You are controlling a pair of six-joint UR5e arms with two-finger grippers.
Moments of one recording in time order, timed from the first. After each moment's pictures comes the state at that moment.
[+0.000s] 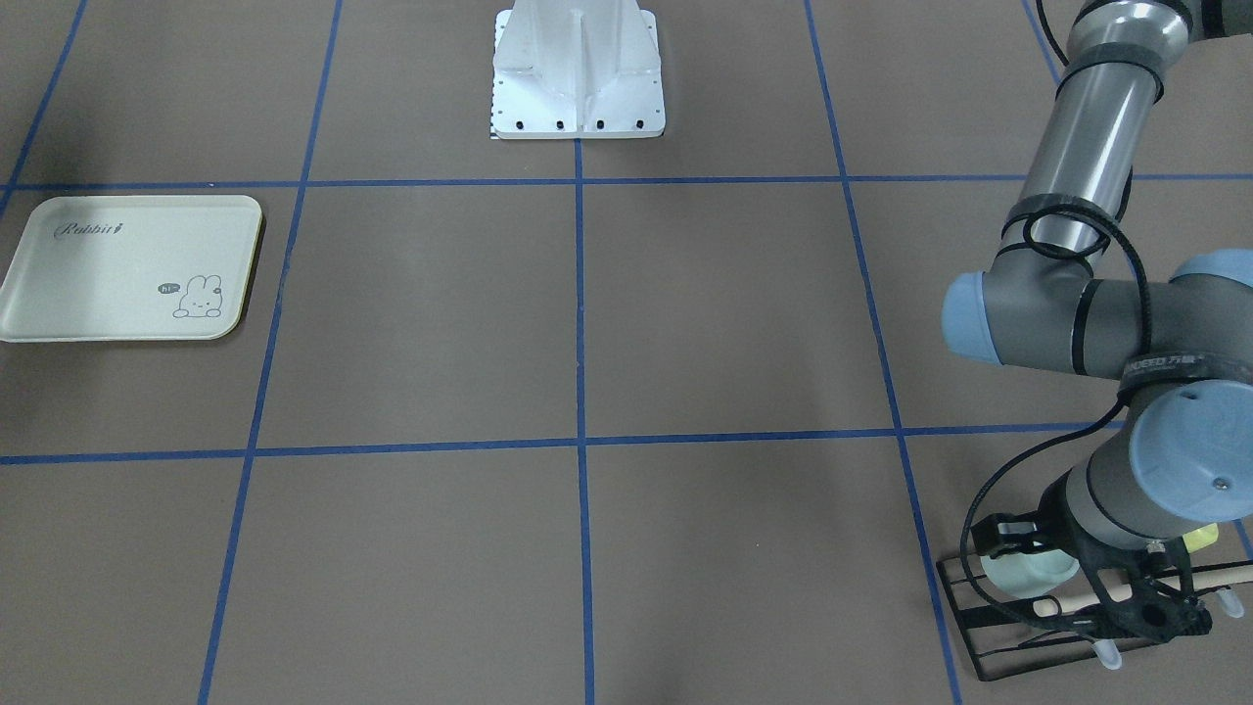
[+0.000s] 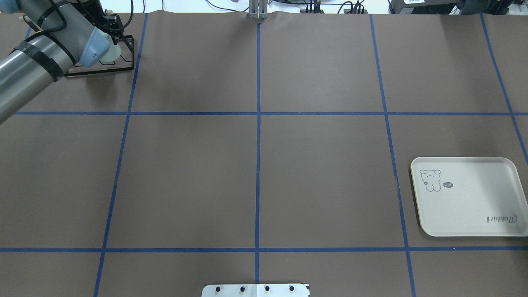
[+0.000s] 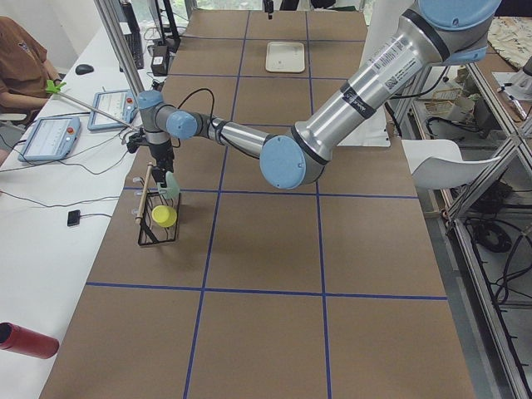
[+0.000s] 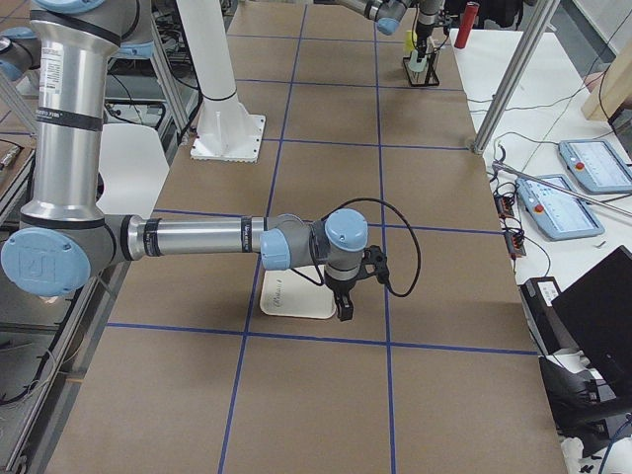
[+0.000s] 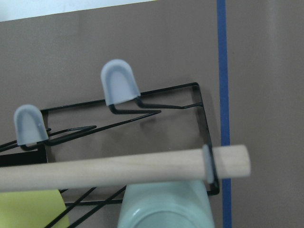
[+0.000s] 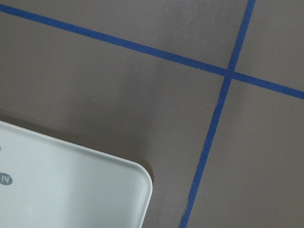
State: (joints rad) left arm -1.11 -2.40 -1.00 -1.65 -2.06 -0.56; right arm 1.41 -1.71 1.75 -1.46 2.34 -0.05
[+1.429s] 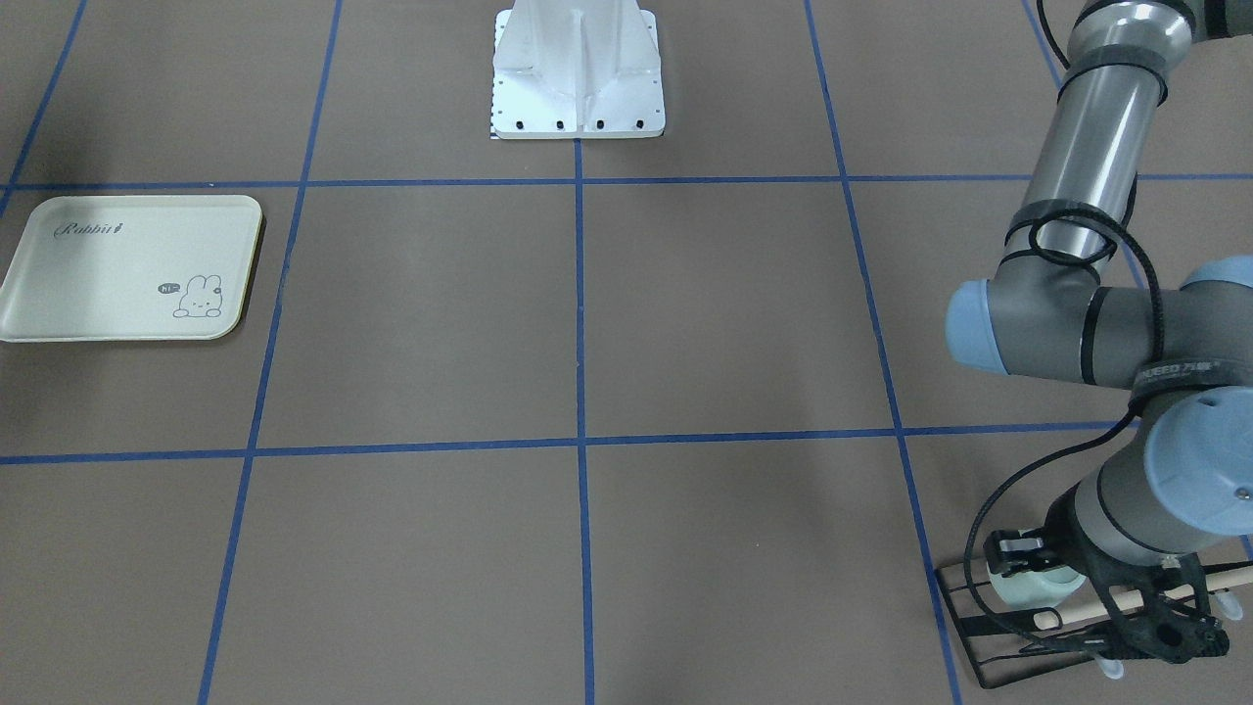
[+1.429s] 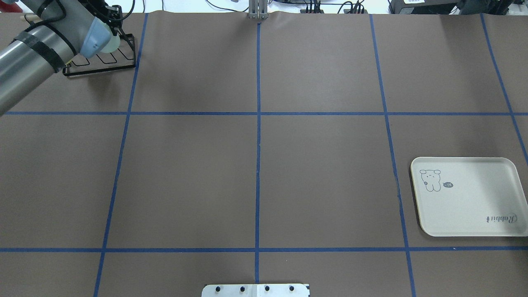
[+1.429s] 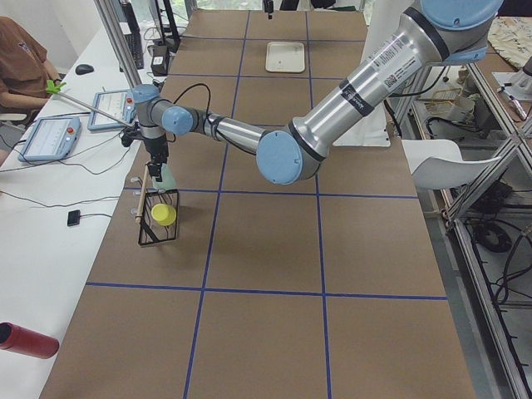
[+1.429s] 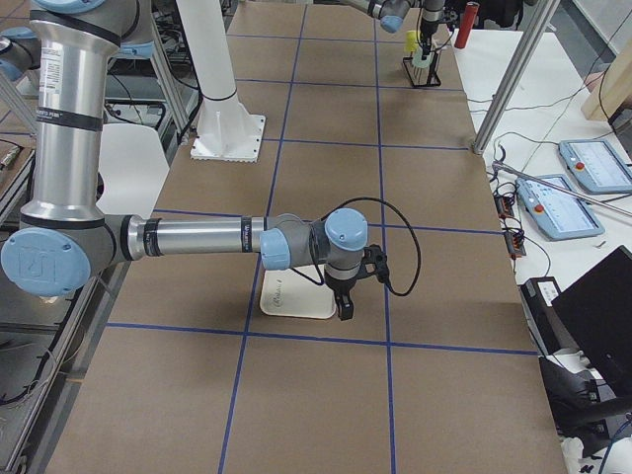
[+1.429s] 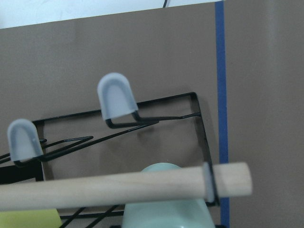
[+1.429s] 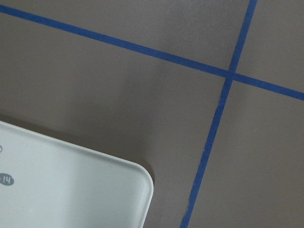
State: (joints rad) left arm -1.13 -2.43 -1.03 -1.64 -2.06 -0.55; right arm 1.41 -1.71 1.76 -1.46 2.34 -0.05
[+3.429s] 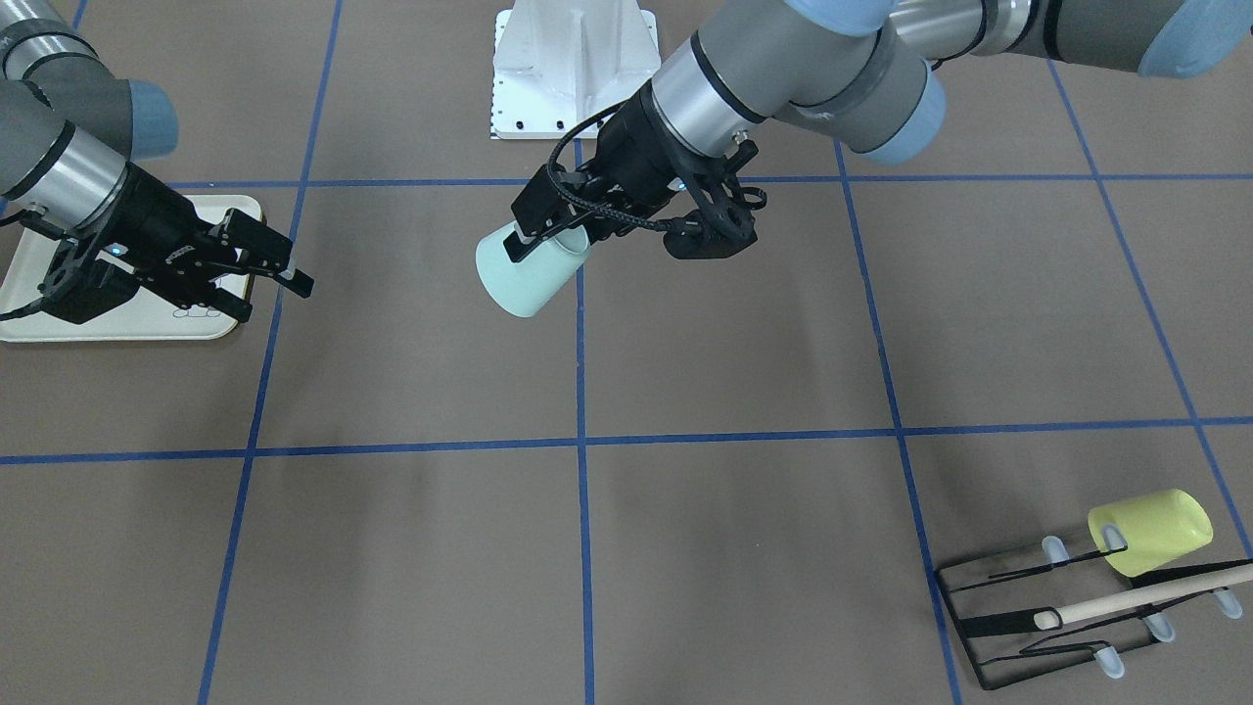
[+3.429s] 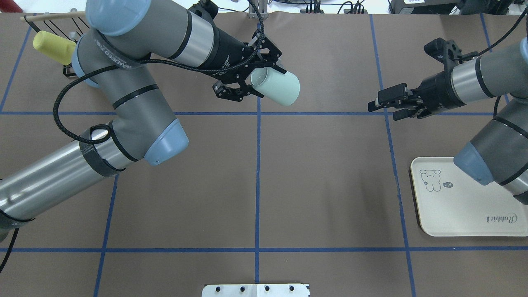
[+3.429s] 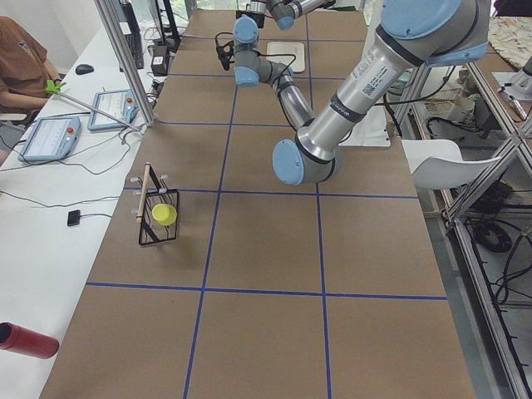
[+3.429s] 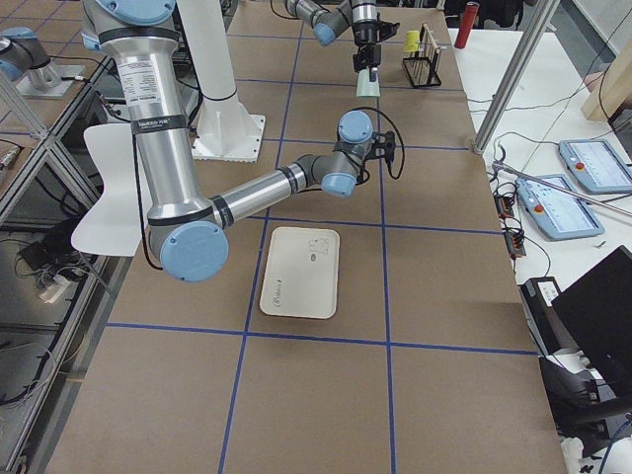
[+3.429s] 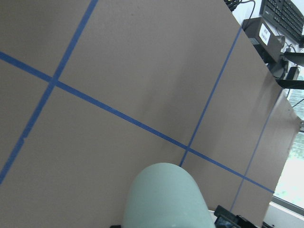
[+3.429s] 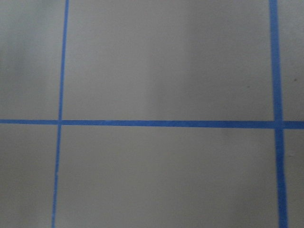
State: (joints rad) left arm -0.75 -2.37 -1.57 -2.36 -2.17 -2.02; right arm 0.93 -1.36 1.75 -0.68 2.34 1.33
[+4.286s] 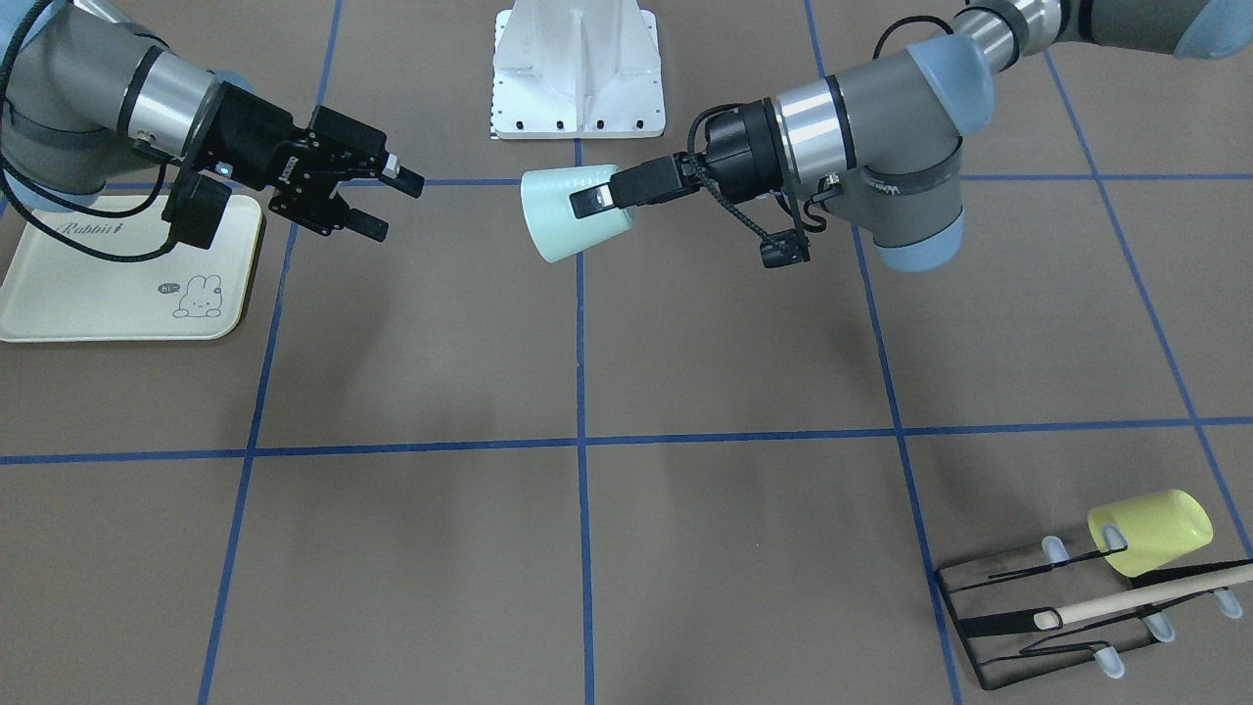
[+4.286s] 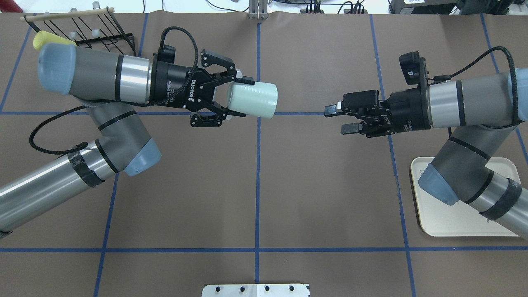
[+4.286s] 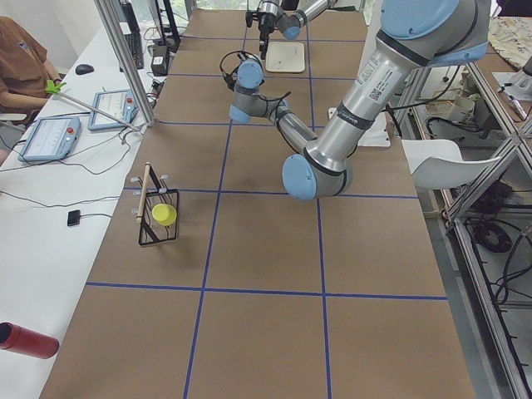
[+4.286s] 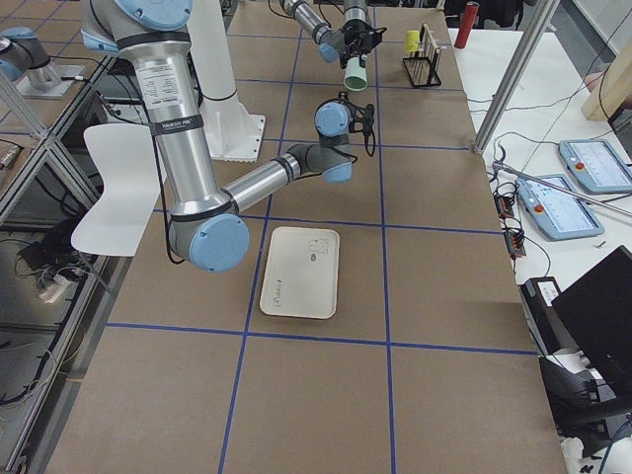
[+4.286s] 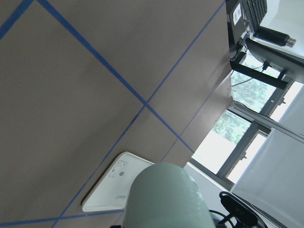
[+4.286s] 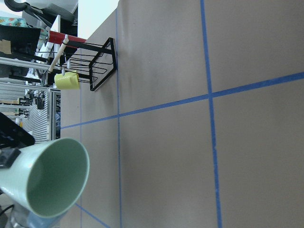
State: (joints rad) left arm -0.74 -2.21 -1.43 -3.22 -2.15 -2.58; right arm 0.78 -1.28 1.75 -0.24 2.20 1.80
